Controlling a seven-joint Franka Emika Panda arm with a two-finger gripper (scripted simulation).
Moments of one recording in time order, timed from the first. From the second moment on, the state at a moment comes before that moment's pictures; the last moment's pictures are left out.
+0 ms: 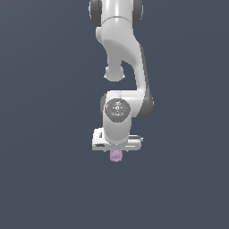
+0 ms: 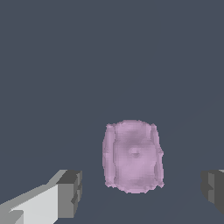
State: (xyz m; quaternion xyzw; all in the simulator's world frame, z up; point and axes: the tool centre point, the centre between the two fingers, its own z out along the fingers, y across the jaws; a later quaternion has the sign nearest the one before) arm 0.099 0.008 0.089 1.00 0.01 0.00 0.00
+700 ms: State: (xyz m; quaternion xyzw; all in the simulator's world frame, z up) arm 0.098 0.008 0.041 1.00 0.01 0.00 0.00
